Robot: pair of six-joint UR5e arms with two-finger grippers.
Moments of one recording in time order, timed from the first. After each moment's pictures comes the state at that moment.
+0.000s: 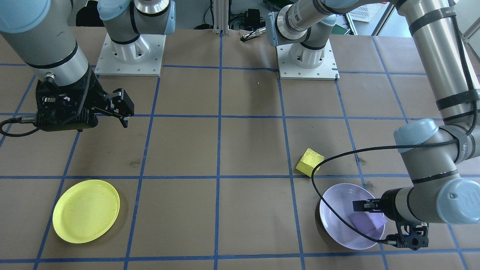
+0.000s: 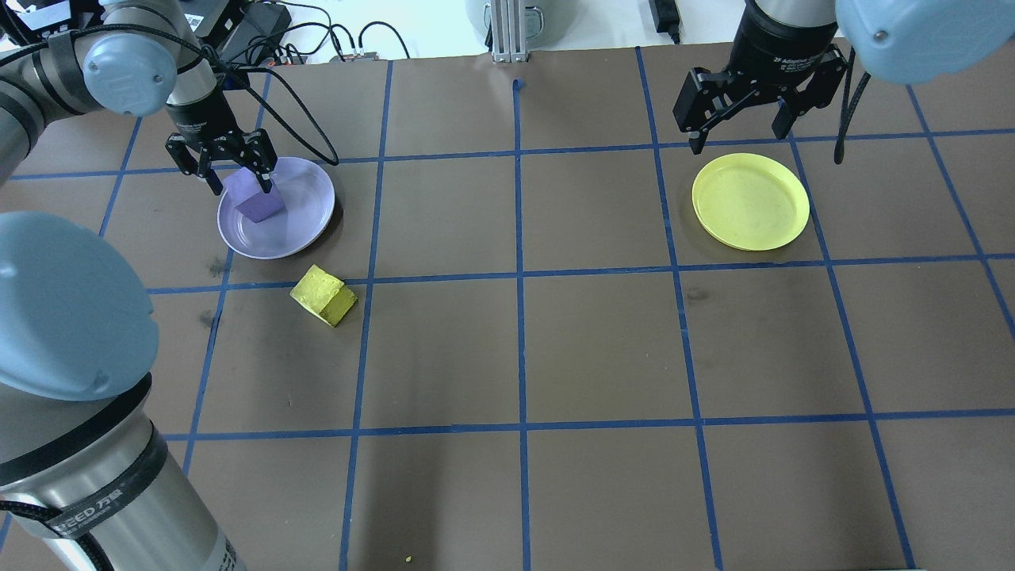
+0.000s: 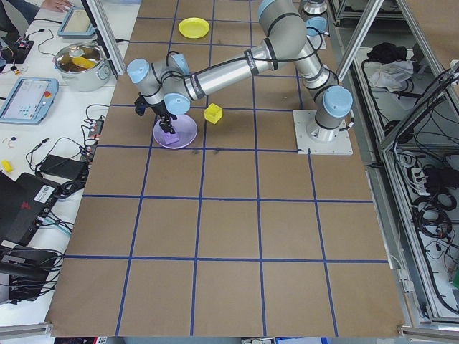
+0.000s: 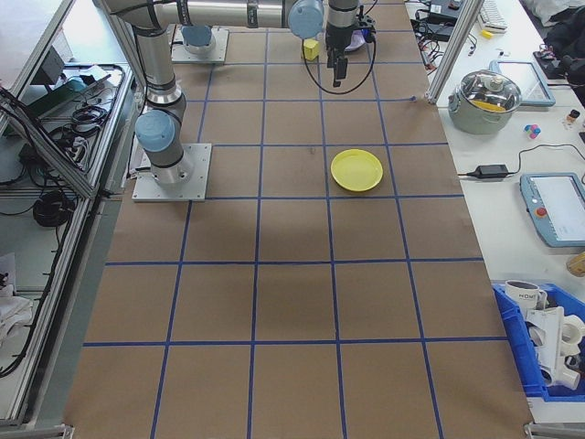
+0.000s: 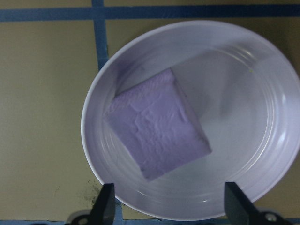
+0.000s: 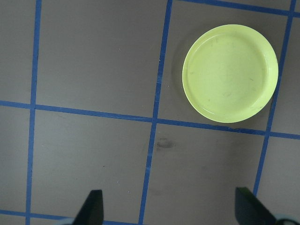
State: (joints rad) left arm -1.33 -2.23 -1.24 -1.46 1.64 0.23; right arm 1.57 -1.43 1.46 -1.61 -1.59 -0.13
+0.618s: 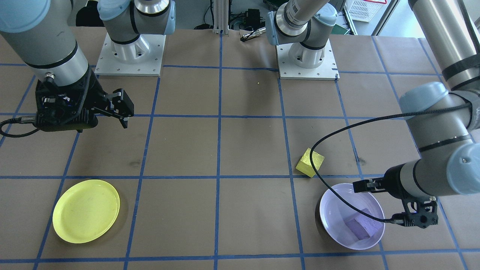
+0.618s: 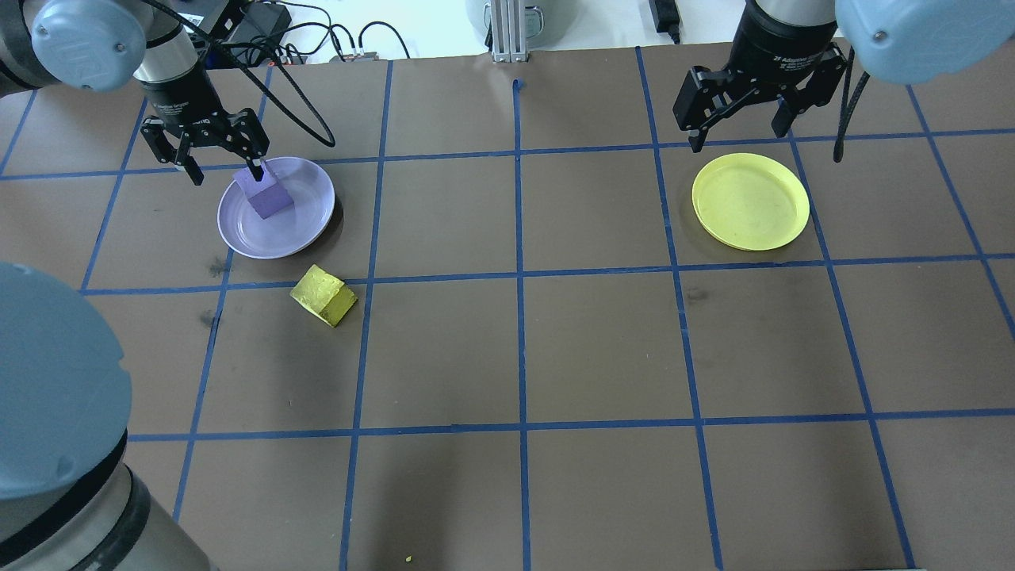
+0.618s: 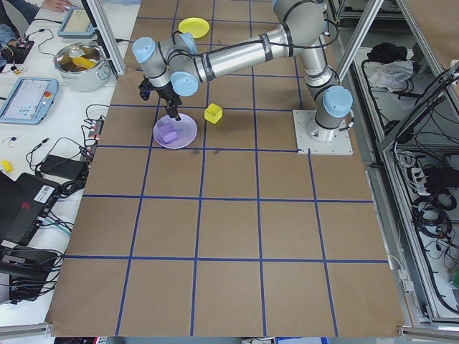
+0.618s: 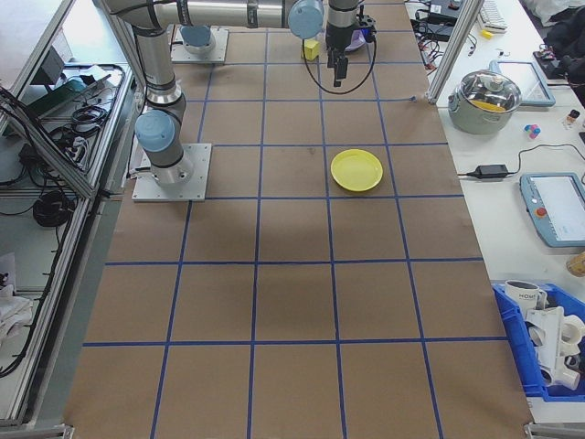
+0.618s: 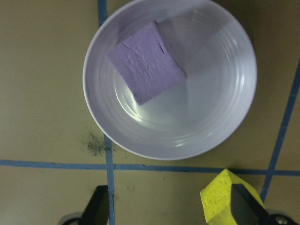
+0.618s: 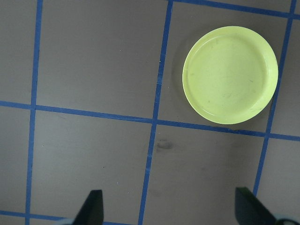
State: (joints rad) left arm -1.35 -2.10 -1.27 -1.55 1.64 0.16; right arm 1.57 -1.43 1.46 -1.61 -1.59 -0.13
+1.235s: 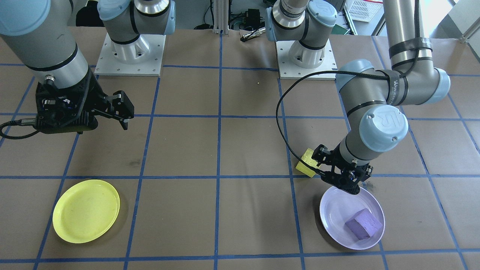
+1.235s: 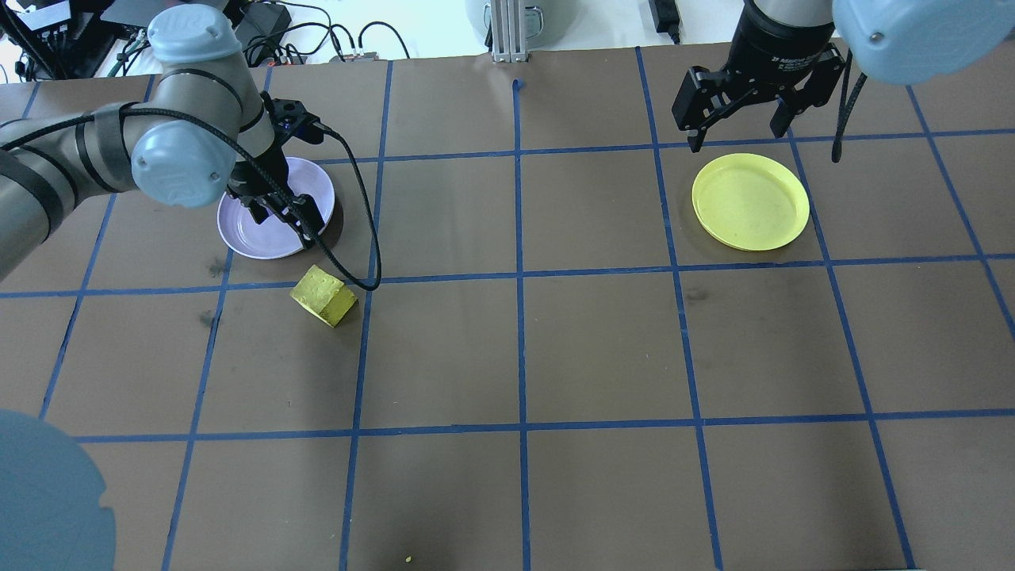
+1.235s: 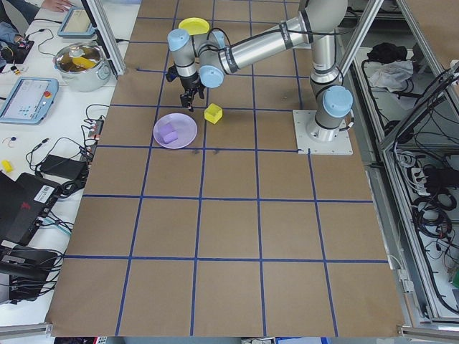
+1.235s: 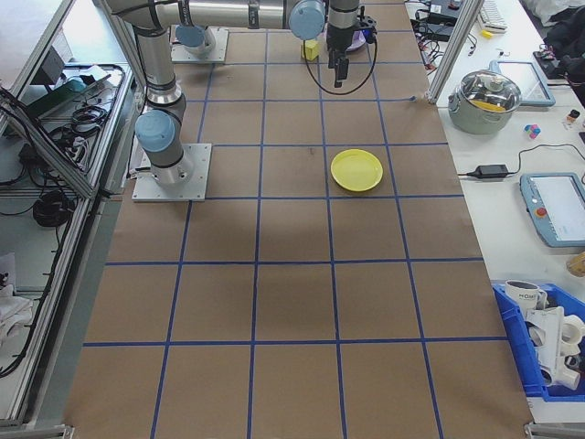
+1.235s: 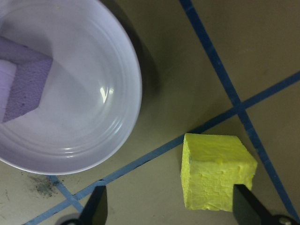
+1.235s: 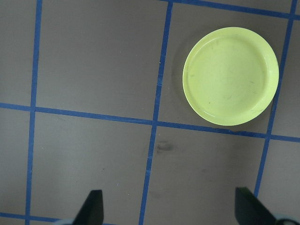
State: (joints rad) left arm -1.47 -1.93 -1.67 -1.23 1.68 0.61; right arm 1.57 -1.42 1.46 -1.62 -1.59 -0.13
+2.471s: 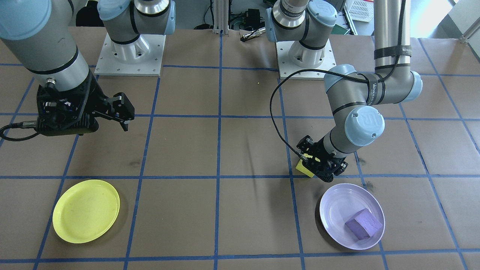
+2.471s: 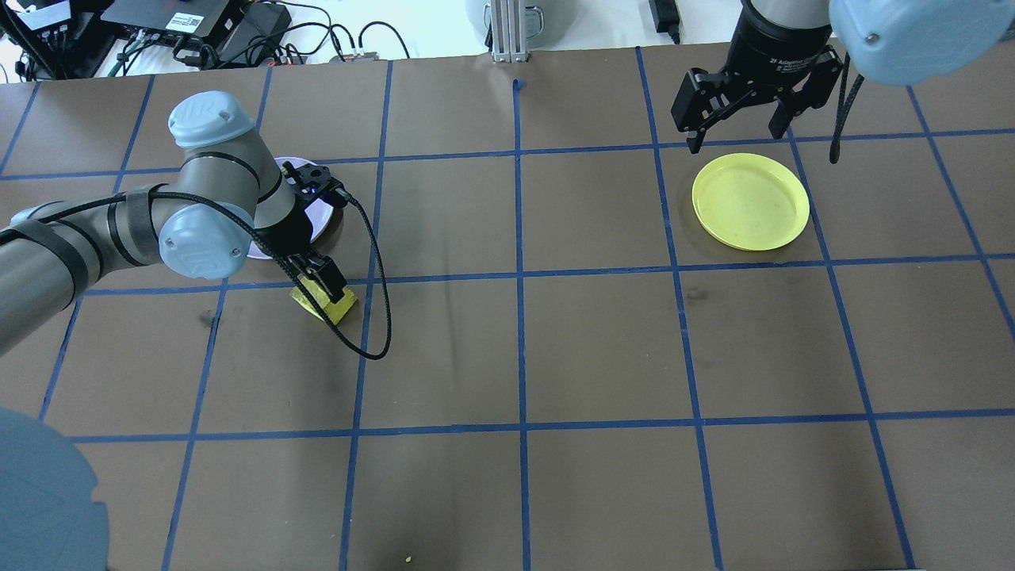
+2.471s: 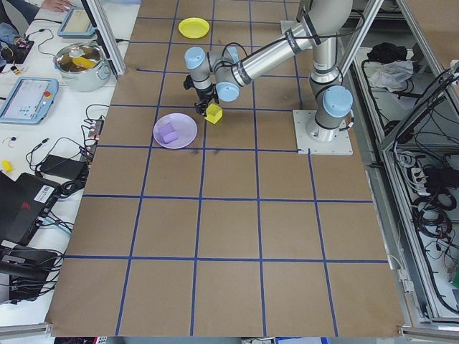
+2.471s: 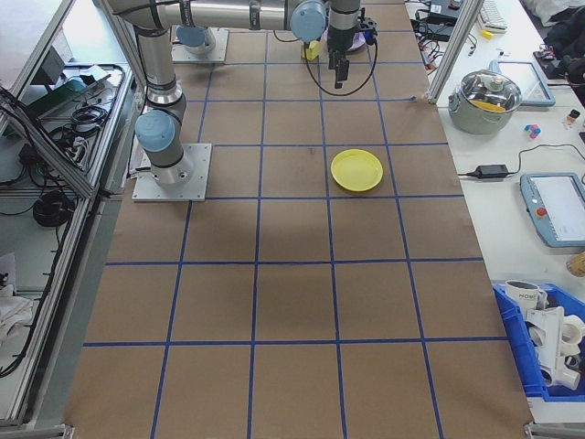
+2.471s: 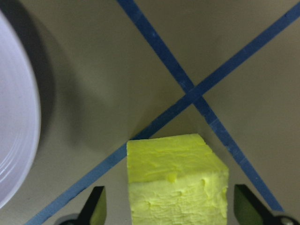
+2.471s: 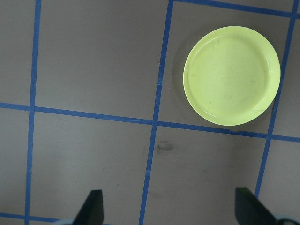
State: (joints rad) left arm -1.45 -1.92 -1.88 -1.08 1.55 0.78; right arm 1.57 -1.42 1.46 -1.62 -1.59 -0.13
